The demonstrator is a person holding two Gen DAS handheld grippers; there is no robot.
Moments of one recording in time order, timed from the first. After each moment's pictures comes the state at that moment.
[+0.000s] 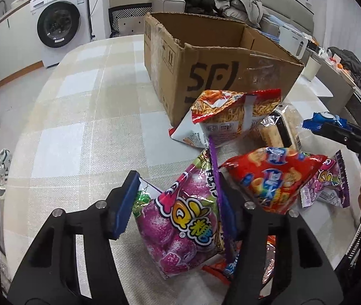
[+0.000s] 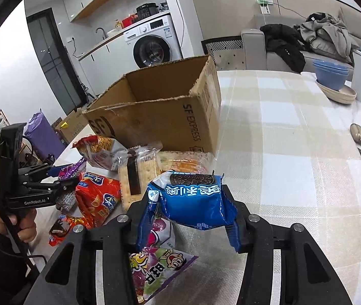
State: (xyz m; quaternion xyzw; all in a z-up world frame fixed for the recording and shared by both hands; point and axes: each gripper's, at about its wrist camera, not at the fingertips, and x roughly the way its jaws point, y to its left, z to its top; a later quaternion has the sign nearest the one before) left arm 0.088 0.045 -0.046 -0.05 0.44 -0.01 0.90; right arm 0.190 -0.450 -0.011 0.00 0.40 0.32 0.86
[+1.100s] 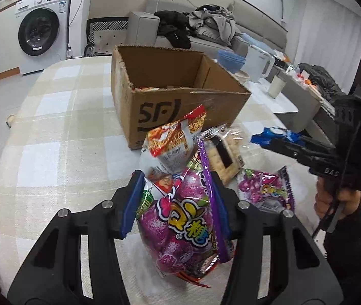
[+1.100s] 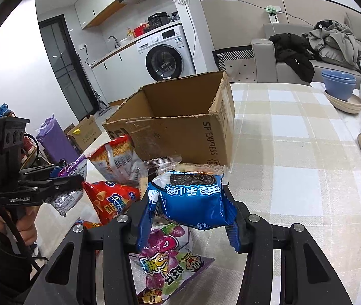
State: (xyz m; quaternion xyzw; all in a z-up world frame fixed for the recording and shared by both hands) left arm 0.055 0.027 0.009 -0.10 0.39 -0.09 0.91; right arm 0.182 -0.449 0.005 0.02 0.37 0.36 0.86
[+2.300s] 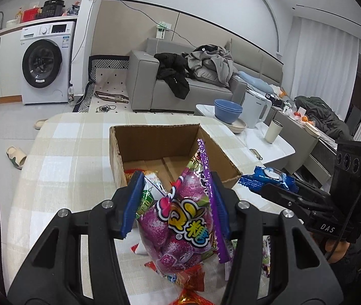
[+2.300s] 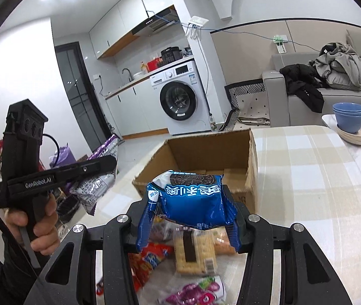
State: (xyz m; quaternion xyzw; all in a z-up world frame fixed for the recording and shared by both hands) left arm 0.074 0.035 0.107 -0.11 0.28 -0.08 0.95; right arm 0.187 -0.425 0.062 0.07 0.28 0.38 0.88
